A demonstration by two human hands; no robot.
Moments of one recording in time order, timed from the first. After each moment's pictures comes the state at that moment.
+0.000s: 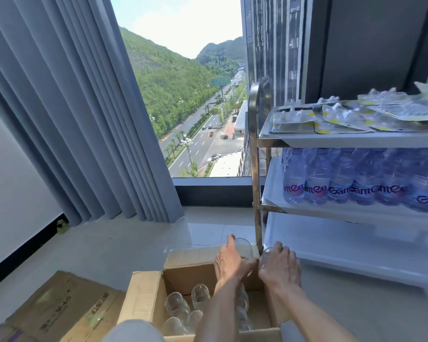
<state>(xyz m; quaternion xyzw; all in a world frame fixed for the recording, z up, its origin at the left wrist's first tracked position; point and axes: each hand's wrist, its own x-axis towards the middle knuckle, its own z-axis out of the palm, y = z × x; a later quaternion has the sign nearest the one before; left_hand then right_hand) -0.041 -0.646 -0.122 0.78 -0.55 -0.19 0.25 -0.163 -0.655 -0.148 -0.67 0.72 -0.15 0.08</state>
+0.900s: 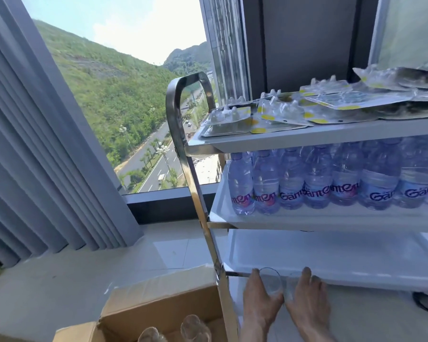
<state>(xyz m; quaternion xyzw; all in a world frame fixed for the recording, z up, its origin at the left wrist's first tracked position) -0.218 -0.707 -0.208 0.70 -0.59 -0.33 0.23 -0.325 -0.711 -0.238 -0.53 0.82 -0.20 0.12</state>
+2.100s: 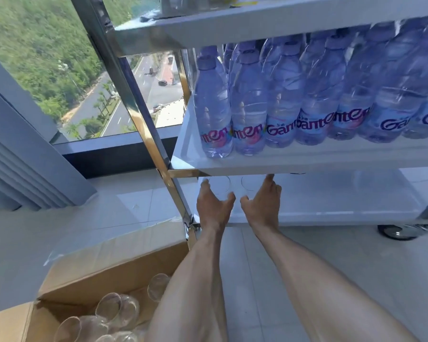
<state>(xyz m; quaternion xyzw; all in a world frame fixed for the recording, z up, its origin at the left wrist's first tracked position) -0.188 -0.840 -0.247 0.69 -0.54 -0.26 0.41 -0.295 -0.835 -0.265 -0.49 0.76 -0.40 0.16</state>
